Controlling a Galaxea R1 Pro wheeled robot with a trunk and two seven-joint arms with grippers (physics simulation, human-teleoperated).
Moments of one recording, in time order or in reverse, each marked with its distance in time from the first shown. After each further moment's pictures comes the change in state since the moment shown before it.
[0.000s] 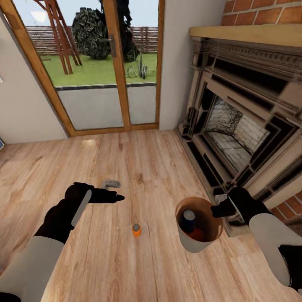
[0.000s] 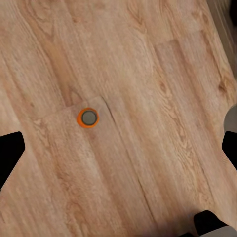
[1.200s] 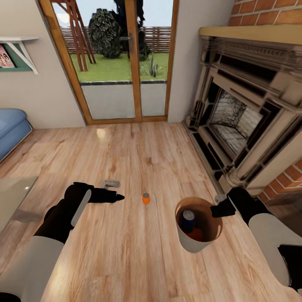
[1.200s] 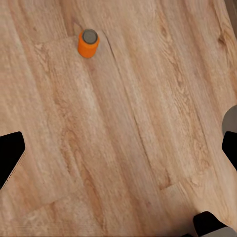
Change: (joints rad) left arm 0.000 0.001 0.001 -0.005 0.002 0.000 -0.001; right arm 0.000 0.002 0.002 0.000 -0.008 0.002 0.001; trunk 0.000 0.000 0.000
